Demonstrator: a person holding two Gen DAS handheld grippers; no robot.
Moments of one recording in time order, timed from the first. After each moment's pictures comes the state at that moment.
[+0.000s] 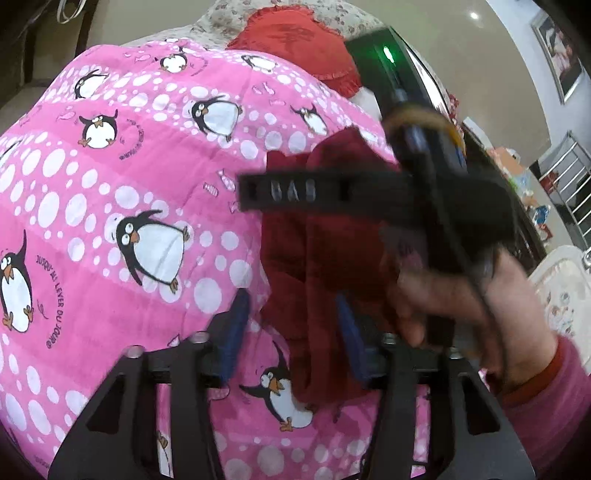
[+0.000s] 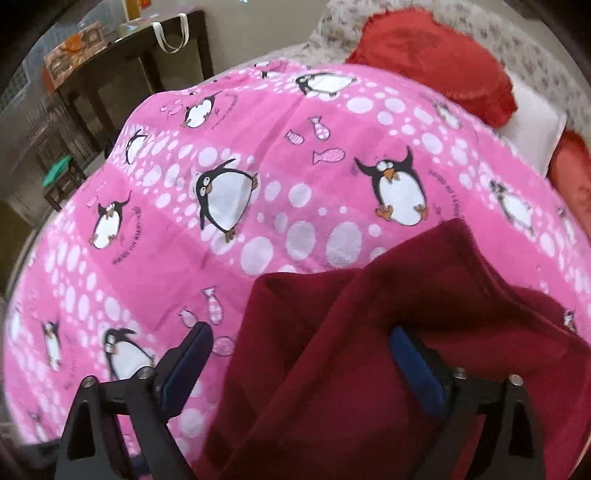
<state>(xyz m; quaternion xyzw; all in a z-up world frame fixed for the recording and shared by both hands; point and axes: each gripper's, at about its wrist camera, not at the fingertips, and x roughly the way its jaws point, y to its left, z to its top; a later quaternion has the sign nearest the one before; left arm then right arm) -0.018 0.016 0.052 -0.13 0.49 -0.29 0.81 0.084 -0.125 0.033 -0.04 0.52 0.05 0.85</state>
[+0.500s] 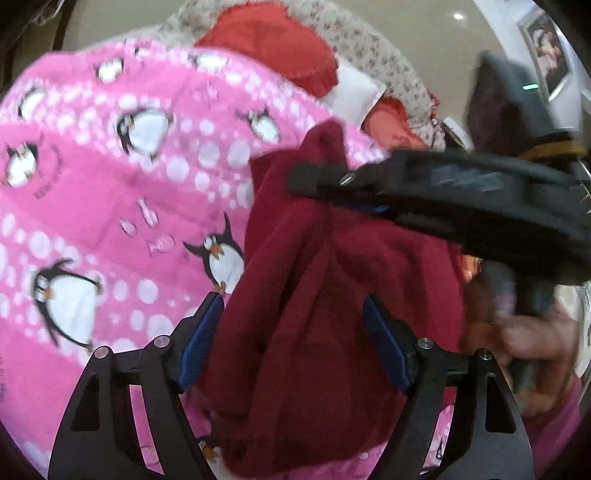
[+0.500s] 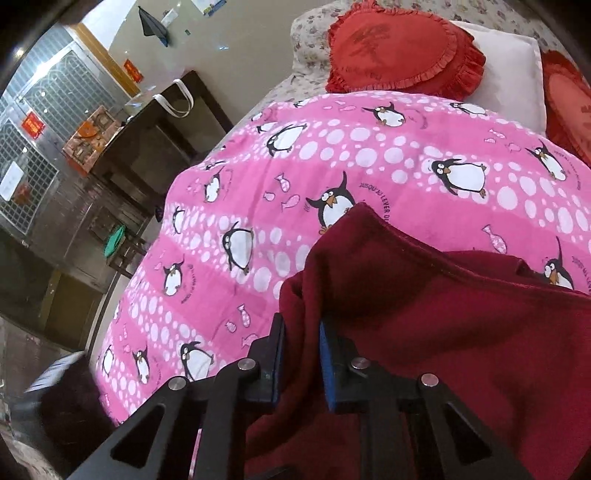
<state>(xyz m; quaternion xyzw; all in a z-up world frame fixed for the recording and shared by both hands) 0.017 -0.038 0.046 -0.14 0.50 -0.33 0.79 0.058 -0.212 0.082 0.16 0.49 0.13 0.85</state>
